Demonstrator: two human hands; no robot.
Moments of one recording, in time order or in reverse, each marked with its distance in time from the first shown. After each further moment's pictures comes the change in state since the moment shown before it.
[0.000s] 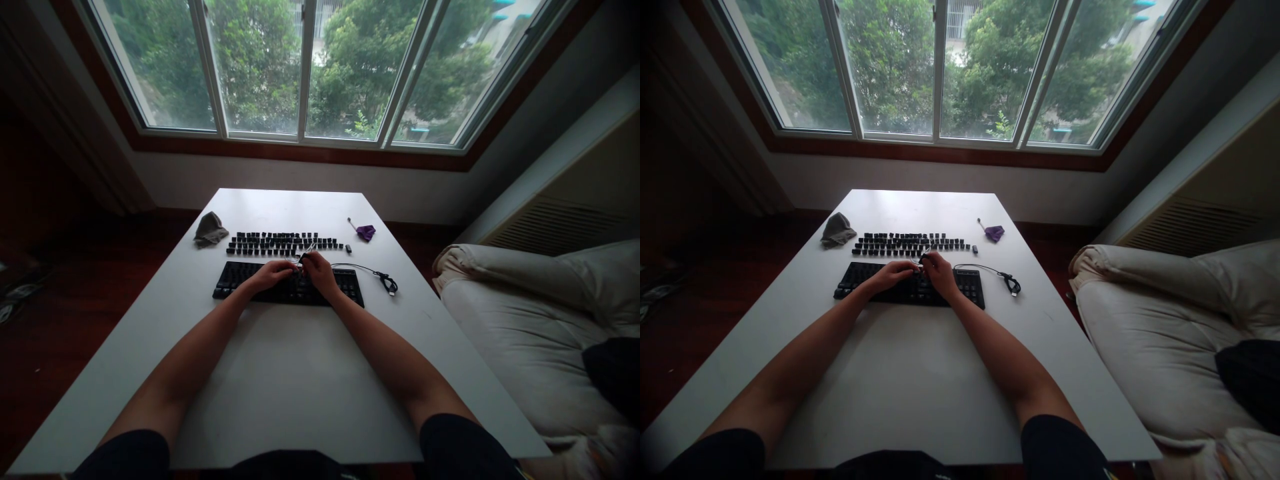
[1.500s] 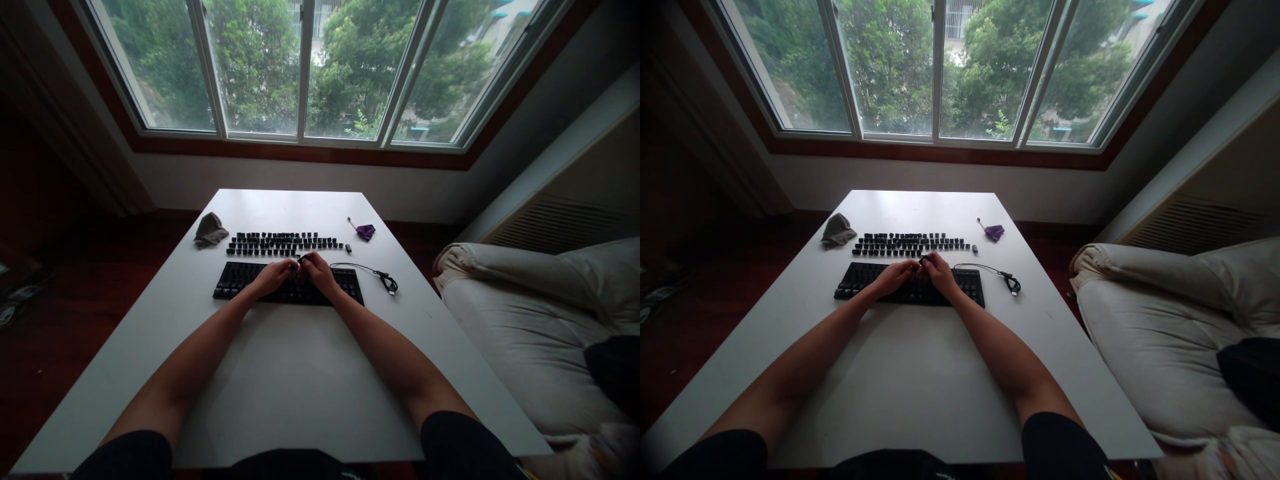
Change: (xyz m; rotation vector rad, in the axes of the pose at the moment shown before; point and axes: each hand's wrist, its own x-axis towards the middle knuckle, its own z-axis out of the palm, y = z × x) left_hand -0.002 0.008 0.012 0.362 0.116 -0.082; right_hand 0.004 0.005 0.003 0.151 -0.101 0.081
